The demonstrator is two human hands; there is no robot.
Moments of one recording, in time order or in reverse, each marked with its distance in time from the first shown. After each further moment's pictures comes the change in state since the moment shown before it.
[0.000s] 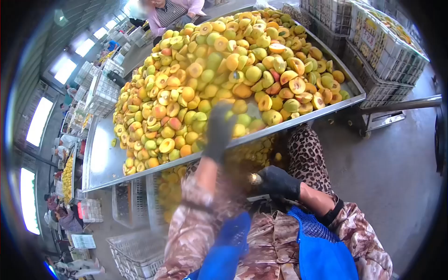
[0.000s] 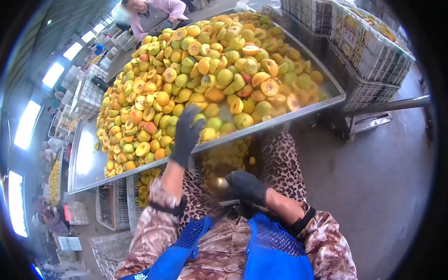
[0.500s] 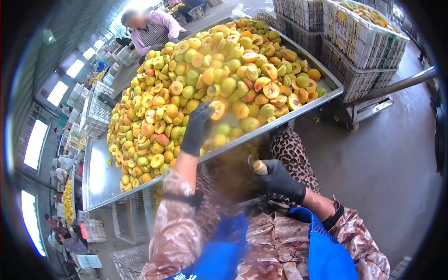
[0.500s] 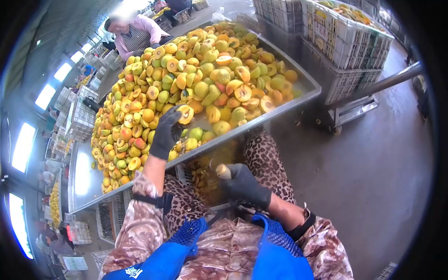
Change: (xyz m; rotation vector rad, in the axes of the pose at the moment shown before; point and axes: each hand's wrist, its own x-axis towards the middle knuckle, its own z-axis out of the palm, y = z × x) left_hand 0.065 0.075 -0.046 -1.436 -0.182 -0.579; right_hand -0.054 -0.027 -0.022 0.870 0.349 0.038
